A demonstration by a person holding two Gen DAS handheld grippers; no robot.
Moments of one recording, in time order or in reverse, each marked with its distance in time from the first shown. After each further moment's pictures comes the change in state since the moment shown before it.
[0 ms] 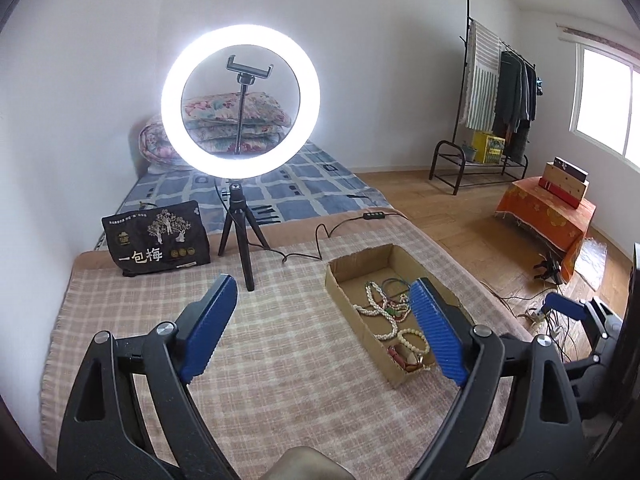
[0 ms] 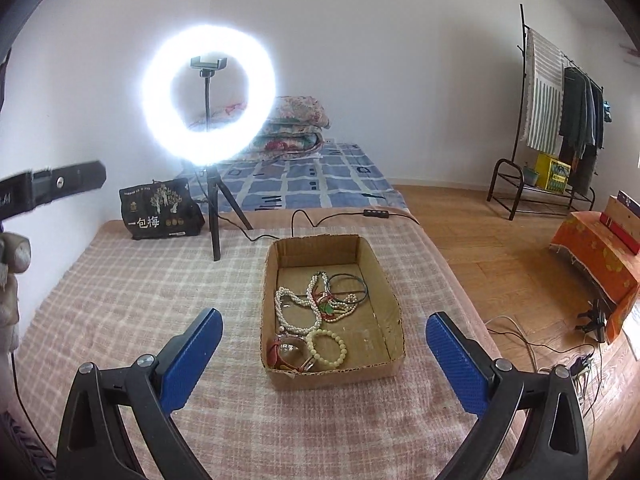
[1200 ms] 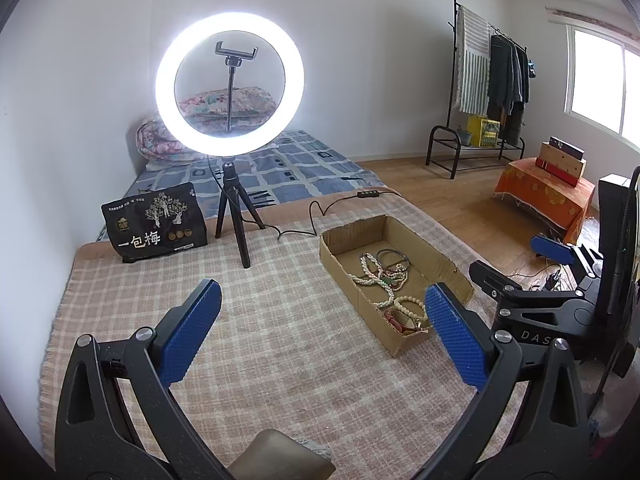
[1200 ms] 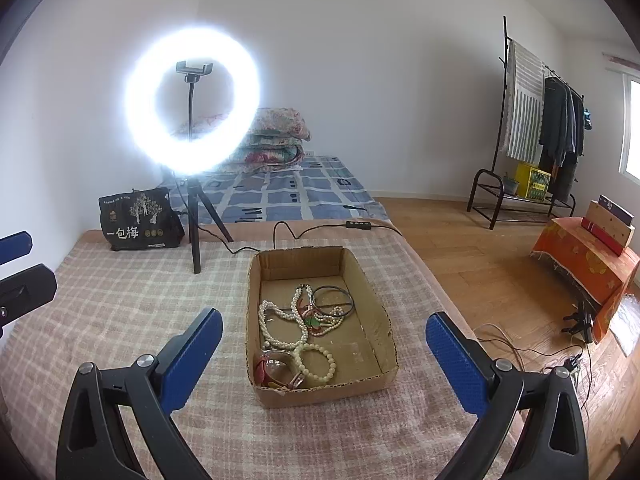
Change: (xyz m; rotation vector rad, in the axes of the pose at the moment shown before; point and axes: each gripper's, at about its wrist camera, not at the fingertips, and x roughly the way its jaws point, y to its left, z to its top) left arm -0.012 -0.017 -0.043 0.051 0.016 0.006; right arm 0.018 0.006 -0.002 0.009 -0.045 -0.083
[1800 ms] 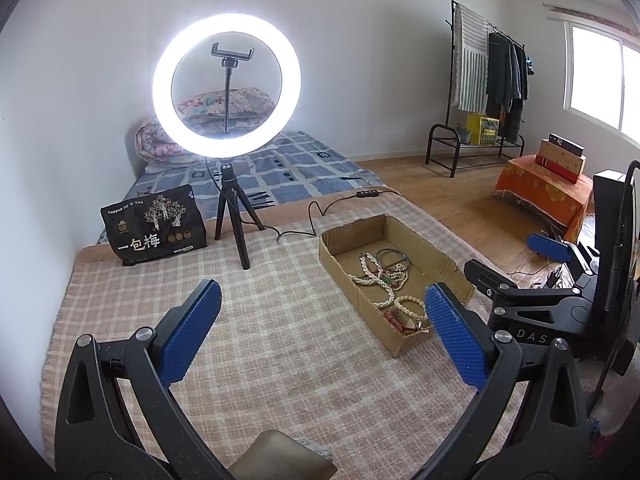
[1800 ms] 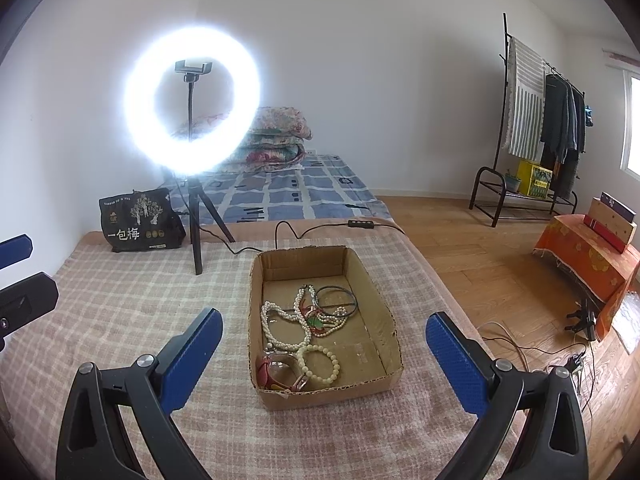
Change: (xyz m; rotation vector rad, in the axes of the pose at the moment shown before) left arm 0.000 -0.002 0.000 0.001 -0.003 0.003; right arm 0.004 0.002 0.000 0.005 0.006 0.008
